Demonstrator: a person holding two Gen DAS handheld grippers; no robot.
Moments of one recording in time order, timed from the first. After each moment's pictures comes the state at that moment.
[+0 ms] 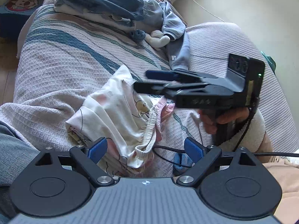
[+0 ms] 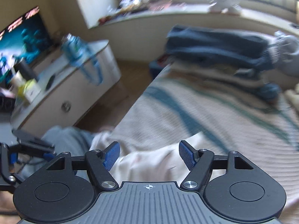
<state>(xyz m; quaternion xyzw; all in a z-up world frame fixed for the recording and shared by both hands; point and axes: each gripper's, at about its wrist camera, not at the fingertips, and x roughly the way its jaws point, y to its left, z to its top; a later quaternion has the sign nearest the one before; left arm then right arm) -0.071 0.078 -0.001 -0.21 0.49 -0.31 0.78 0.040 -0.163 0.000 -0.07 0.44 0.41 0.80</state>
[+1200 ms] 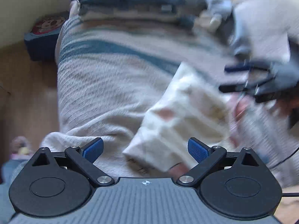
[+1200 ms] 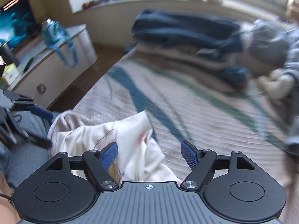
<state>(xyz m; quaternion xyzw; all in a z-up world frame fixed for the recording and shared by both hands) -0.011 0.035 -0.044 0.01 0.54 -0.17 0.82 0.097 -0.228 -0.031 -0.11 0.46 0.38 0.79</state>
